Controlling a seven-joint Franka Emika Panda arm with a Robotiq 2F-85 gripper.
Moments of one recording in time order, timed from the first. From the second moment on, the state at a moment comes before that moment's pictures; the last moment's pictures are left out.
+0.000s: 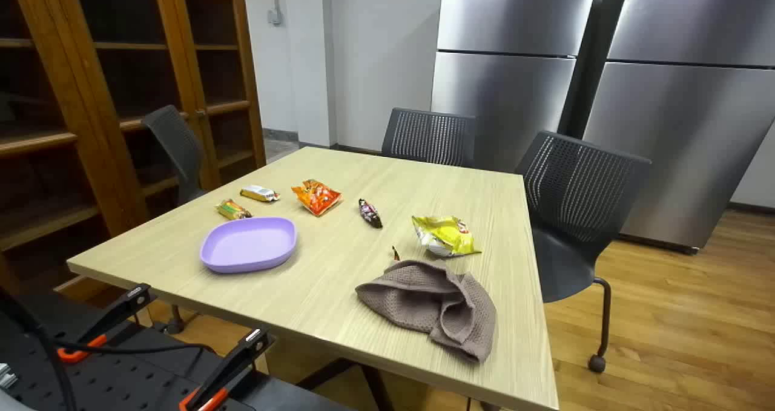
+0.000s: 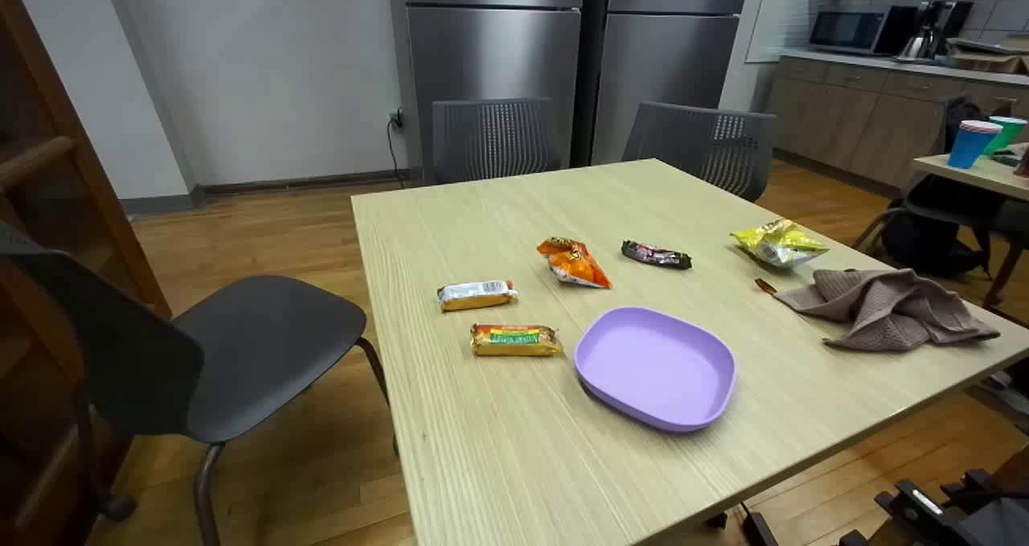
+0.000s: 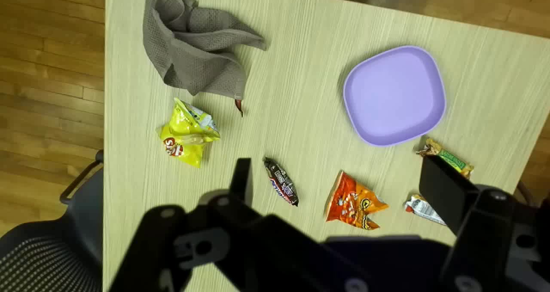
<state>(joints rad) 0.01 -0.34 -0.08 -2.09 -0.13 1.73 -0.31</state>
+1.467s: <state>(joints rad) 0.06 -0.14 -0.01 -2.01 -0.11 1.78 -0.28</state>
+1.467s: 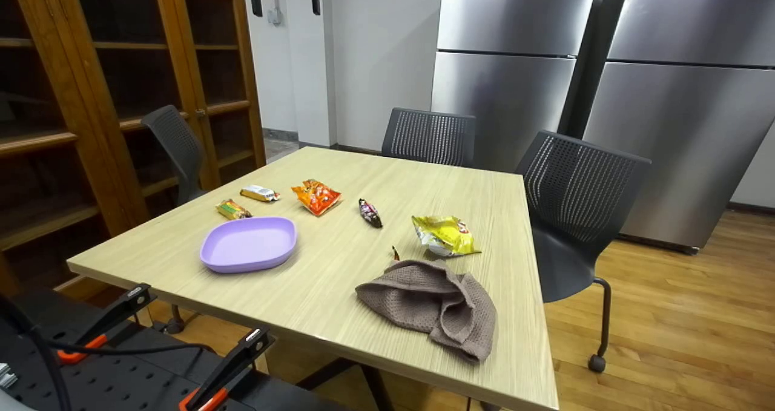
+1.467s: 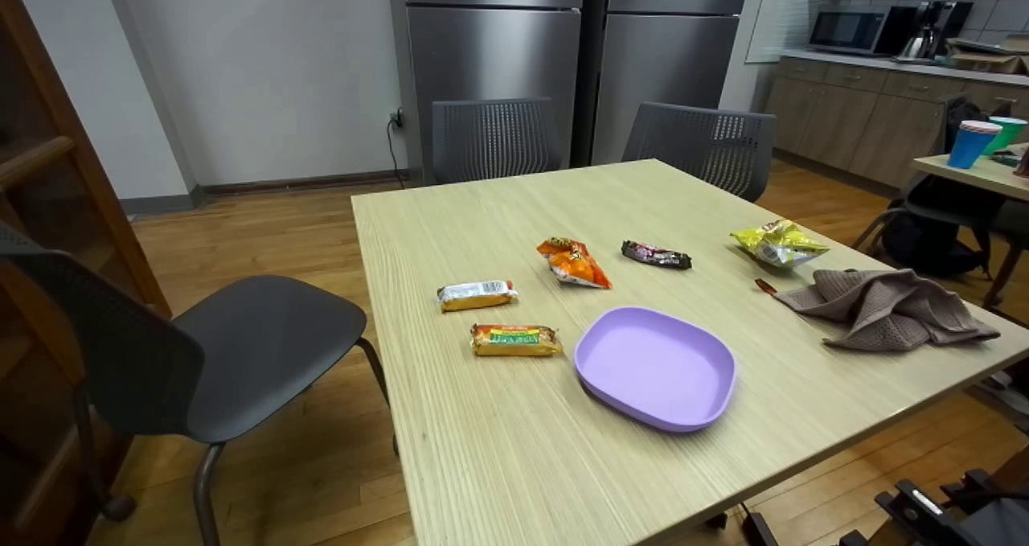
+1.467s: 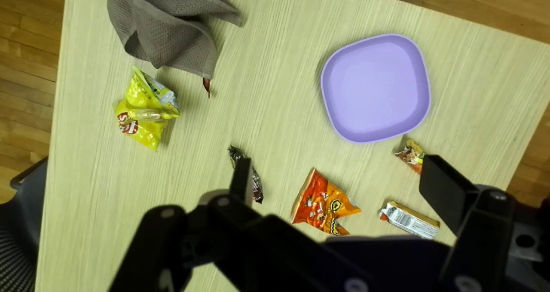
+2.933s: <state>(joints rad) 0.13 0.07 0.11 -2.00 0.08 2.13 0.12</state>
